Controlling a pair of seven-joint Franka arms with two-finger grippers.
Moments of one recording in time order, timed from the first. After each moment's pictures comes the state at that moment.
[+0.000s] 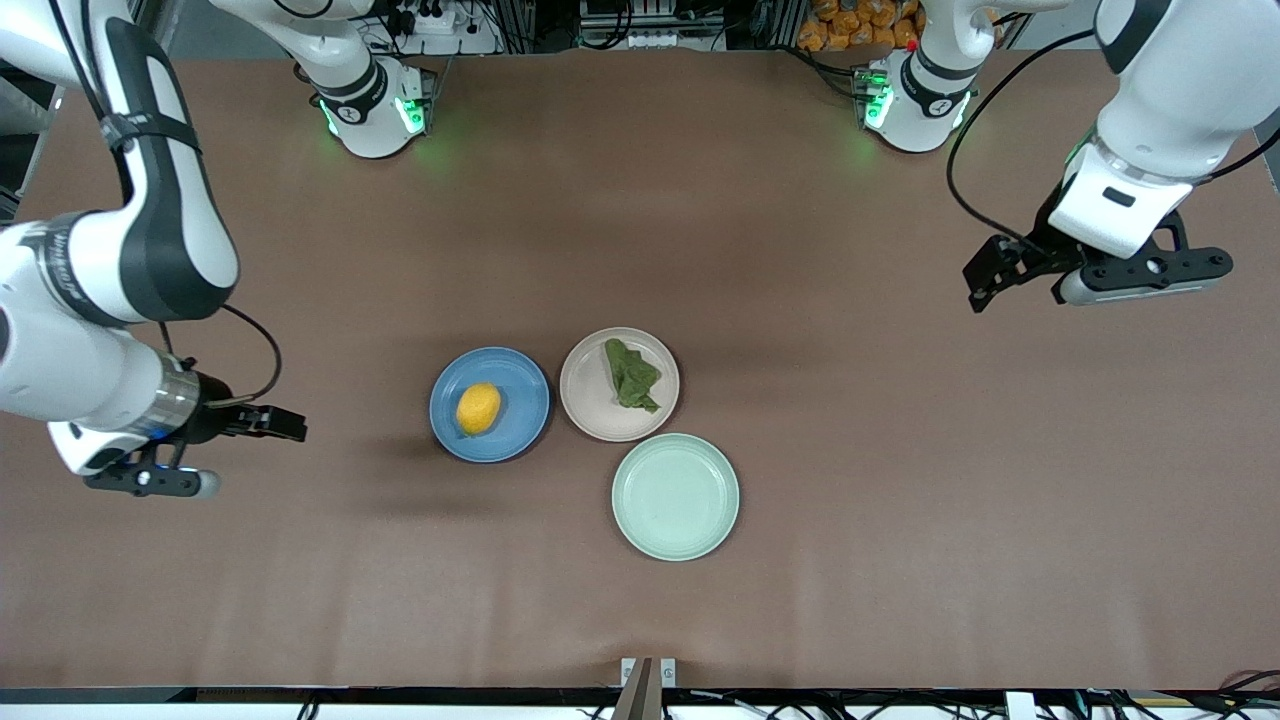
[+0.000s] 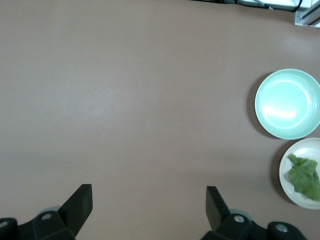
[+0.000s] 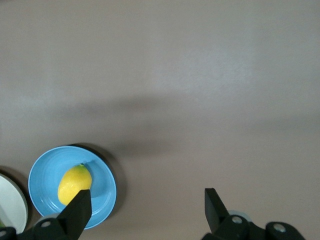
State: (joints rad) left arm -0.15 -0.07 -0.09 -1.79 0.03 1.87 -0.33; right arm -0.07 0.43 0.15 -1.44 -0.01 1.85 0.19
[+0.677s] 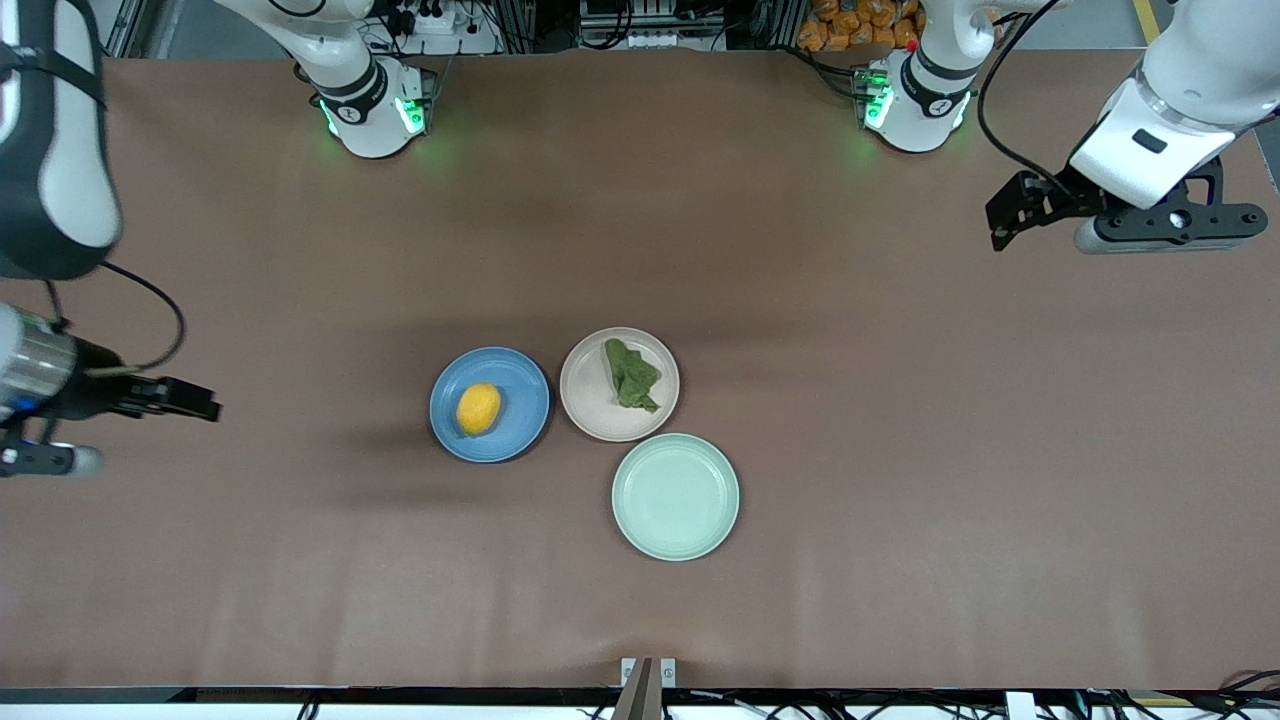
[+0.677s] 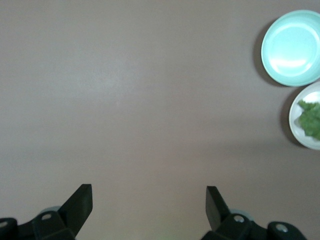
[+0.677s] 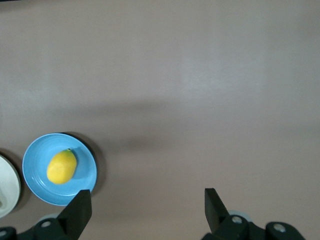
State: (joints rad) left arm -0.15 -0.07 -0.09 -1.65 0.03 1.59 -0.20; right arm -0.16 0.37 0.14 -1.31 -0.01 1.67 0.02
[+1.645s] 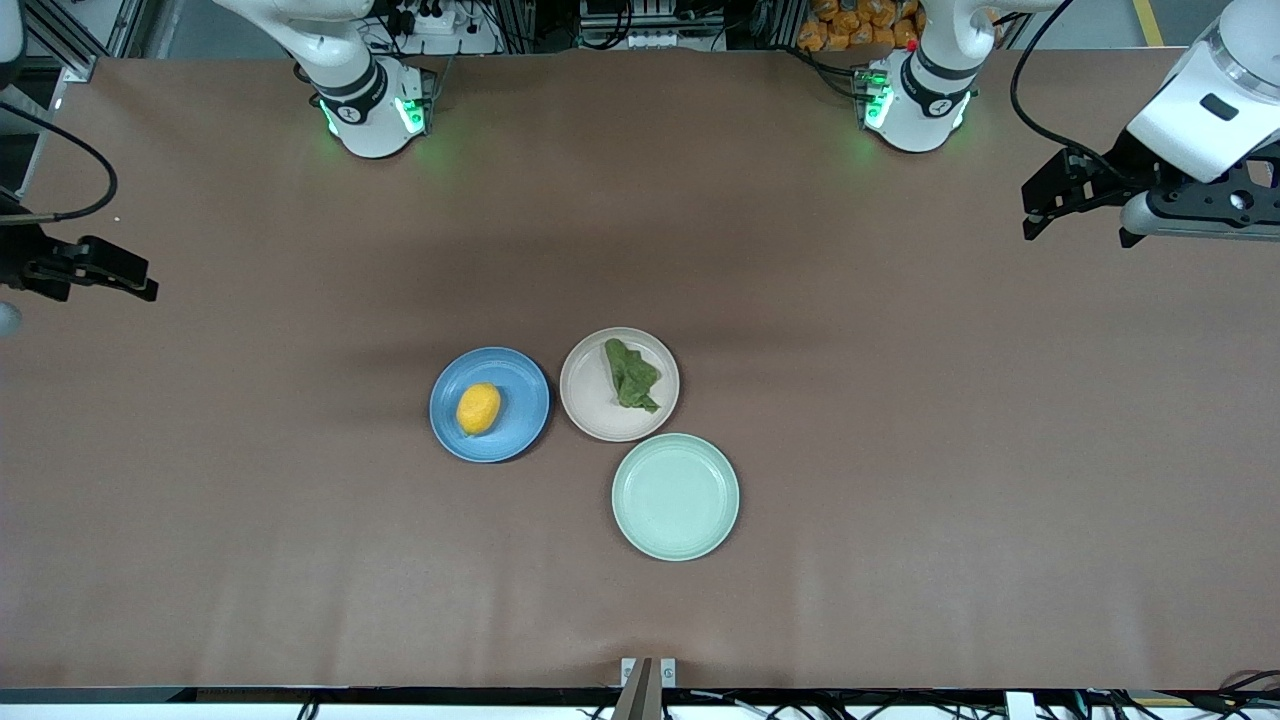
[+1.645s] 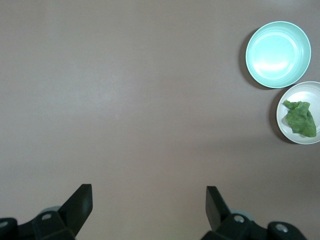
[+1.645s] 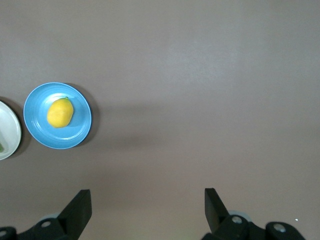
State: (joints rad) left arm -0.15 -0.05 -0.05 -1.55 0.00 1.57 -0.11; right arm -0.12 0.09 0.08 -1.49 -0.01 1.53 -0.02
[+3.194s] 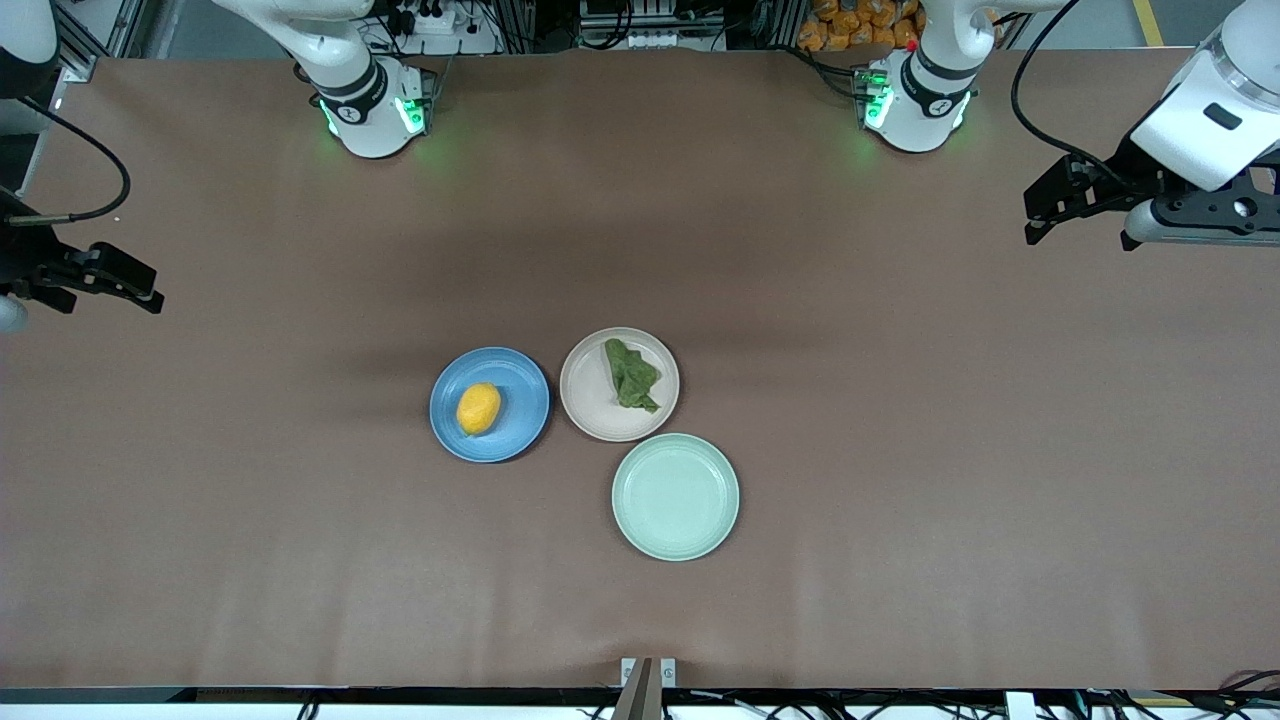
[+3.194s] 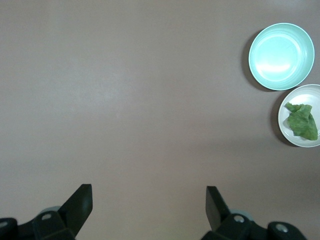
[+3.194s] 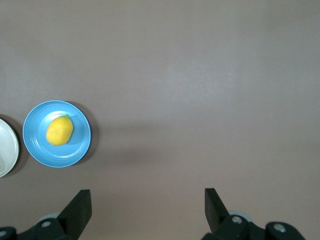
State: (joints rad) left arm -0.15 -0.04 -0.05 -1.55 0.00 1.57 -0.12; right arm -0.11 0.05 0.07 -1.57 -0.01 1.65 -0.02
